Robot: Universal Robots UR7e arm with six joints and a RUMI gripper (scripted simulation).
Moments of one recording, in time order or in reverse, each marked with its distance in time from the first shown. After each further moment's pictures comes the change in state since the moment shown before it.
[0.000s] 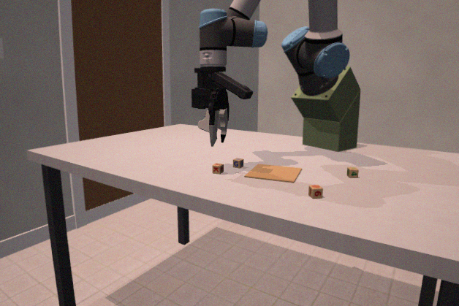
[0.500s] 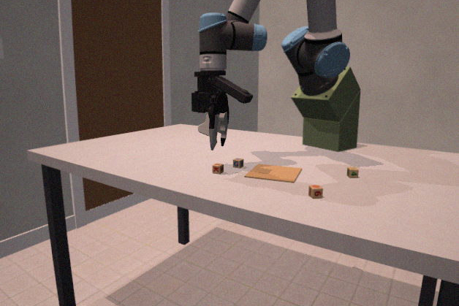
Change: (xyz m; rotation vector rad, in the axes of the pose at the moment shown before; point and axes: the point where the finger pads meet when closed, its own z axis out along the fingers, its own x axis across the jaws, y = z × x) arm 0.000 0.000 0.011 0.001 -0.001 0.000
